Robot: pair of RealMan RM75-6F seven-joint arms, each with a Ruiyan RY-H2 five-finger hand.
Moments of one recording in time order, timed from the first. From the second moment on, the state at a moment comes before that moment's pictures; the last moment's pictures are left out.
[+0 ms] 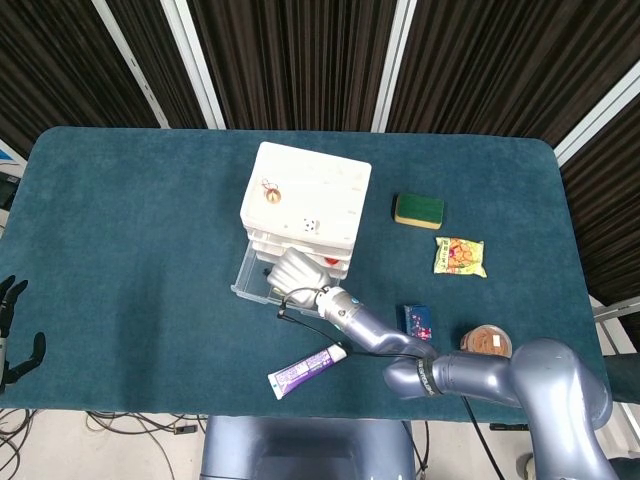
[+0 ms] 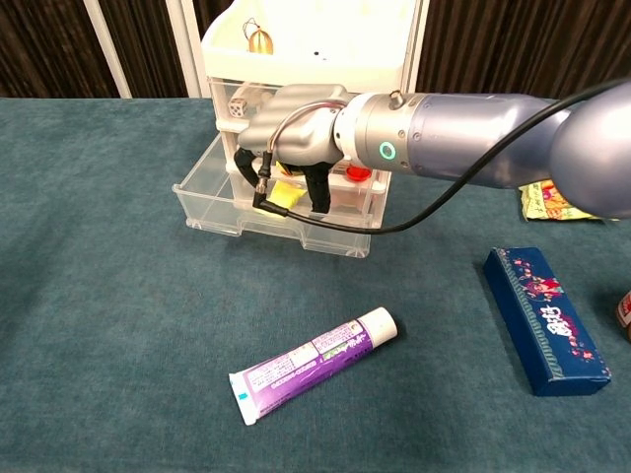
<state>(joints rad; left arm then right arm) -0.02 -1.10 -0.07 -1.71 1.42 1.51 -0.06 1.21 -1.67 0.19 -1.32 -1.09 0.73 -0.74</state>
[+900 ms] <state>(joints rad) -0.02 -1.10 -0.07 -1.72 1.41 1.51 -0.07 1.28 -1.69 0.17 -1.30 -0.98 0.72 -0.81</state>
